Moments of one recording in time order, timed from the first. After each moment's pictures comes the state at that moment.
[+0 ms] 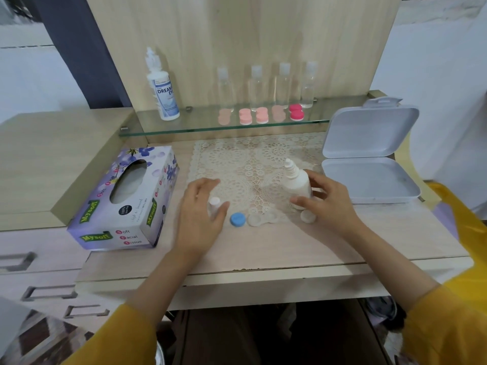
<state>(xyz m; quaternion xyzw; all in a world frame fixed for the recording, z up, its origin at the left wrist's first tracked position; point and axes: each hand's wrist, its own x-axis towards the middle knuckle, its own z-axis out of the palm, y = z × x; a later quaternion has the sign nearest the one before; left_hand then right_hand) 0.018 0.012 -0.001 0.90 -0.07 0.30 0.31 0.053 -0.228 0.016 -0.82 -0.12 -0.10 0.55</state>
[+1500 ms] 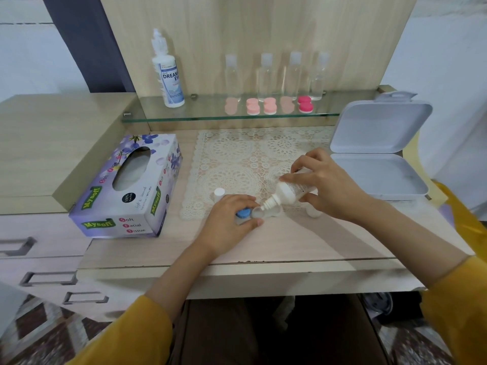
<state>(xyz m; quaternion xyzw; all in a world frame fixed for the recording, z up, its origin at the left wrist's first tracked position) 0.015 -0.009 -0.010 0.91 -0.14 0.11 0.38 0.071 -0.225 0.038 -0.88 -0.41 -0.21 0.12</state>
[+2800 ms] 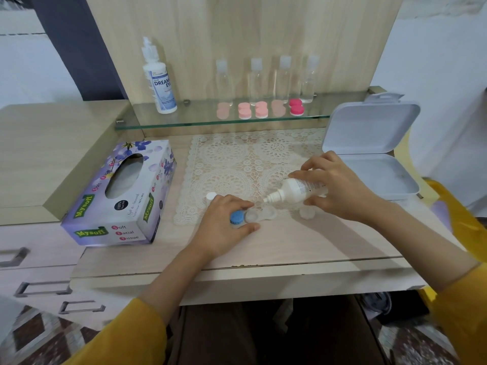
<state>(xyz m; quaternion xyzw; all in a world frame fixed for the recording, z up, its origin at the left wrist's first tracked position) 0.015 -0.012 -0.005 0.92 -0.12 0.10 0.36 0.063 -0.249 0.044 -0.92 -0.31 -0.14 0.18</state>
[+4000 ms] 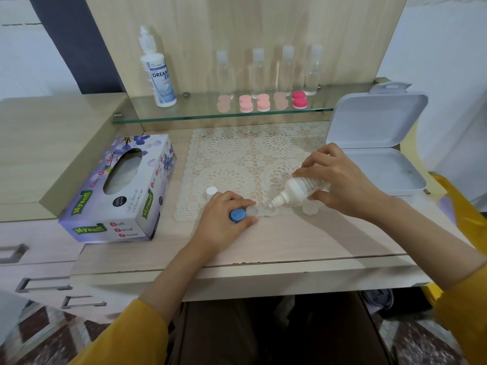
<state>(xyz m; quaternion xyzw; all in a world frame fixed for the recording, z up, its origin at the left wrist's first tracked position) 0.014 -0.013 -0.003 0.92 -0.11 0.11 0.35 0.067 -0.249 0.041 -0.90 -0.36 -0.18 0.16</state>
